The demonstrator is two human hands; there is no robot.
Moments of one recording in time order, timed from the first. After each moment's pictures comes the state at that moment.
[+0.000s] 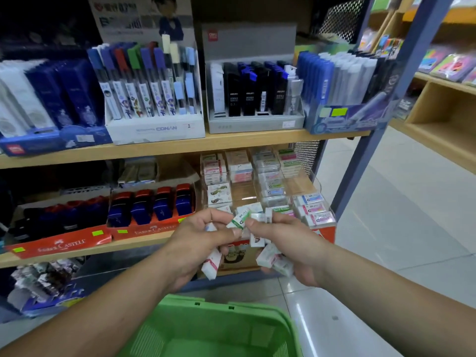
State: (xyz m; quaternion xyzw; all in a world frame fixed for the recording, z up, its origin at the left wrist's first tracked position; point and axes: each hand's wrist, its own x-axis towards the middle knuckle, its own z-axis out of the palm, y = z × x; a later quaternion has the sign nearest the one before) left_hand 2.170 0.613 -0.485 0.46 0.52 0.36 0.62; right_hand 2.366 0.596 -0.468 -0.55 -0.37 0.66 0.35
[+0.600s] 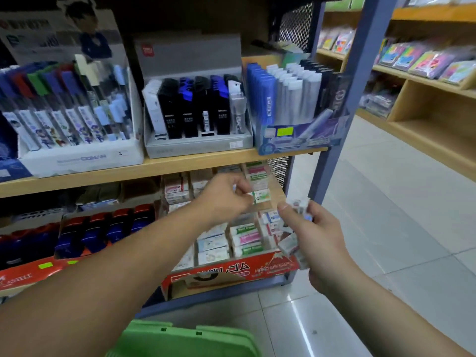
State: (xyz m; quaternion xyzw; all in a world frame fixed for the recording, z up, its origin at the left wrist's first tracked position) left_hand 2.305 0.724 -0.446 0.70 0.55 0.27 0.36; right_hand 2.461 0.613 -0.452 -0.56 -0.31 0.51 0.57
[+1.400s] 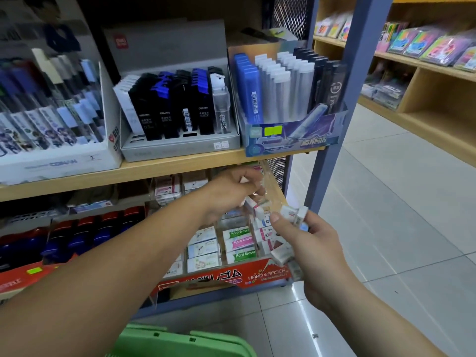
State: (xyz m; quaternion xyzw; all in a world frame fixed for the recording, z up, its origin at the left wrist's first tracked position) left_hand 2.333 0.752 -0.451 0.60 0.51 0.27 0.56; right_hand 2.472 0.619 -0.467 -0.54 -0.28 0.55 0.57
